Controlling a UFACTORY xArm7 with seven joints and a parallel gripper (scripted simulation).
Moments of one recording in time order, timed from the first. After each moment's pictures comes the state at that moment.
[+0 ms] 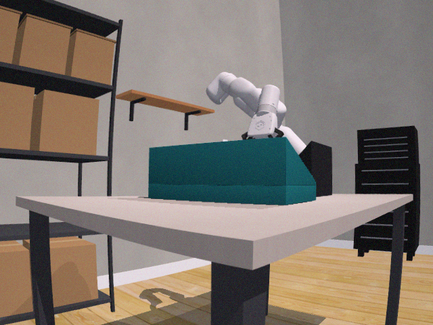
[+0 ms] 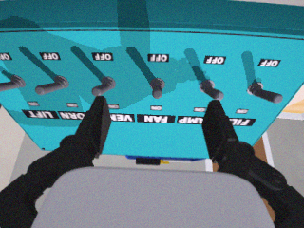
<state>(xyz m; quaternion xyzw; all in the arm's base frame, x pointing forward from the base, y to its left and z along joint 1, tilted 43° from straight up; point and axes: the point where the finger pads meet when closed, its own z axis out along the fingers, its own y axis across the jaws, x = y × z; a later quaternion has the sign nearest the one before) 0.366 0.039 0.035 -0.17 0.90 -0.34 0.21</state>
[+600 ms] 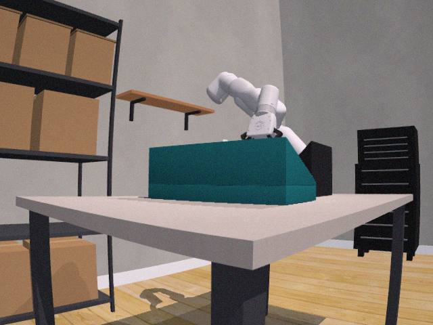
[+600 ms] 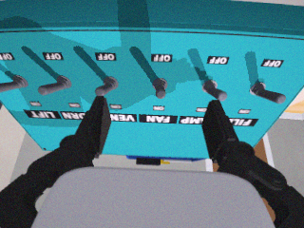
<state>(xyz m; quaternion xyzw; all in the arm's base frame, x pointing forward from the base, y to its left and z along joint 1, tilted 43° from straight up) 0.366 0.036 0.038 -0.17 0.90 -0.34 0.21</state>
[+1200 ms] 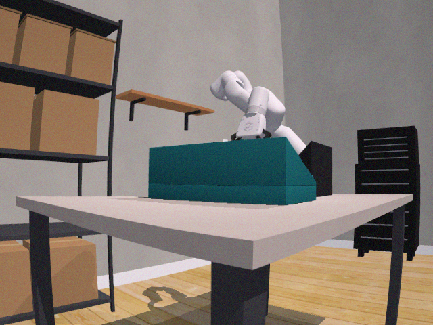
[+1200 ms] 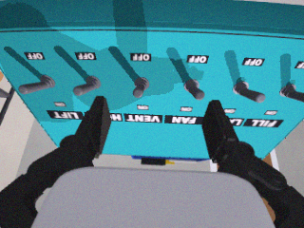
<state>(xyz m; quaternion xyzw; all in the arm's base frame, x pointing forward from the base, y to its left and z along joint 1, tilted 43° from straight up) 0.374 0.004 0.069 -0.17 0.90 -0.35 0.21</state>
